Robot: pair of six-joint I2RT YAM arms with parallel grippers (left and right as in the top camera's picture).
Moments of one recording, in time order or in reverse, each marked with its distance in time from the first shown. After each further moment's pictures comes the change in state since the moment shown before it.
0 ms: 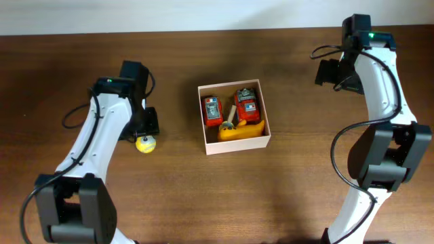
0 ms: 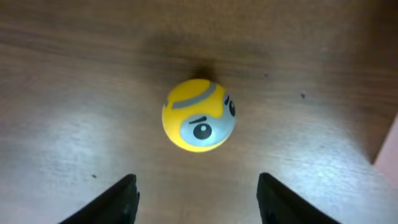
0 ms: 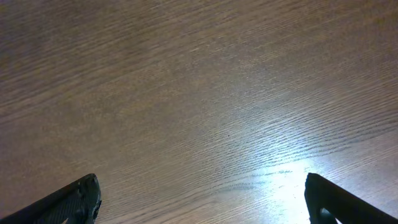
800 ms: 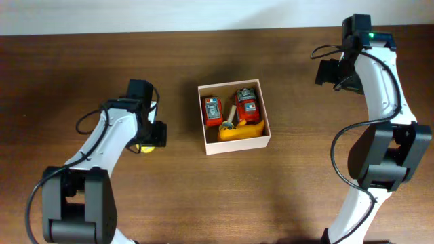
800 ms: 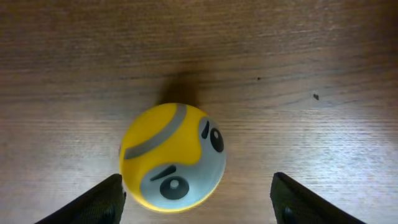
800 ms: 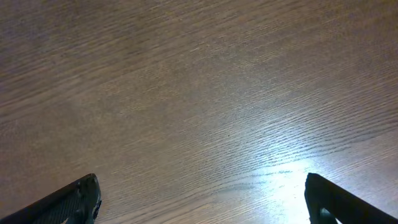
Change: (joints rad) left arm 0.000 0.000 -0.230 0.284 0.042 0.188; right arm 0.000 0.000 0.000 0.000 0.000 0.000
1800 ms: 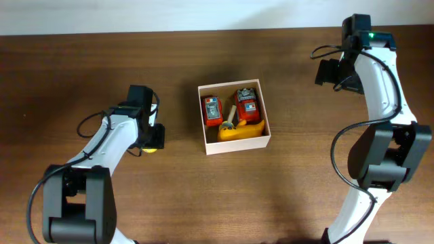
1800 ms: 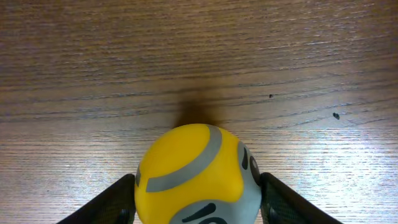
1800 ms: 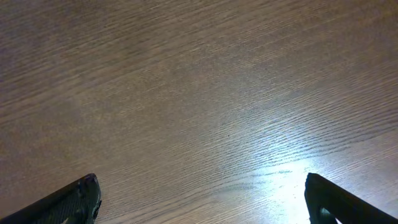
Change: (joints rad) left arm 0.007 0.000 -0.082 0.132 -0.008 0.018; right arm 0.000 0.000 0.000 0.000 0.000 0.000
